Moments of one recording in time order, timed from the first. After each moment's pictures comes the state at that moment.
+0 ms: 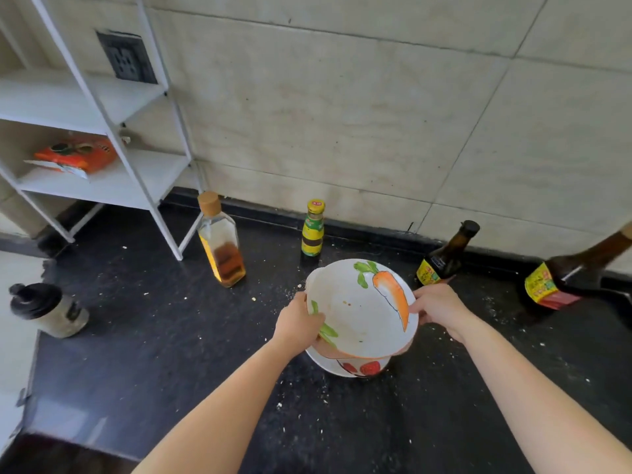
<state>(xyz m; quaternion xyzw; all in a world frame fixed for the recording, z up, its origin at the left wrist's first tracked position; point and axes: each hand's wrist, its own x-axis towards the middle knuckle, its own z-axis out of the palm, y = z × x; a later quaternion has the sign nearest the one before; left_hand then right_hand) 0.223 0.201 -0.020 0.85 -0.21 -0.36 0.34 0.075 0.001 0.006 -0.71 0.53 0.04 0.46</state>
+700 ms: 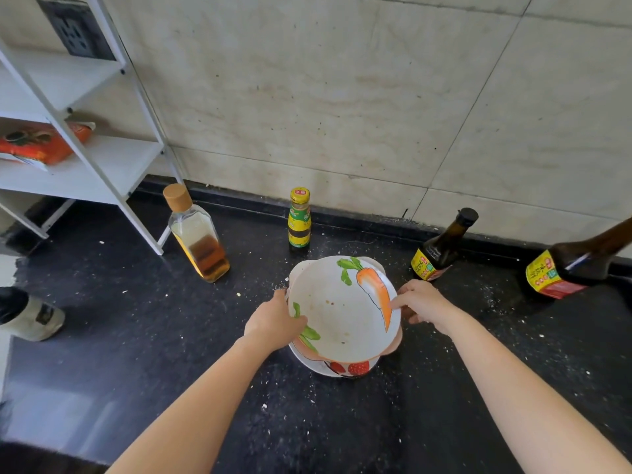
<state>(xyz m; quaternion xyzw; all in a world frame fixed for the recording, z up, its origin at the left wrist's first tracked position) 0.242 0.189 -0.042 0.89 -0.22 -0.35 0.19 0.084 -0.022 -0.024 -0.69 0.54 0.12 0.47</state>
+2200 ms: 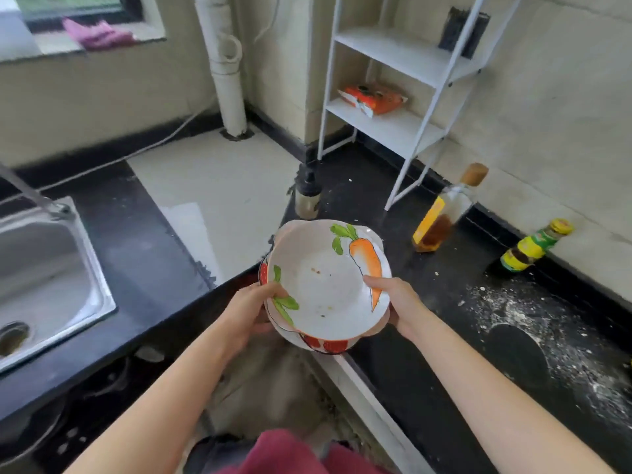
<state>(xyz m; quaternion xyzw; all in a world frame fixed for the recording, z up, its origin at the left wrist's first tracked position) 0.221 0.579 -0.016 0.64 0.20 -0.26 0.69 0.222 0.331 -0.009 -0.65 0.31 0.18 0.67</state>
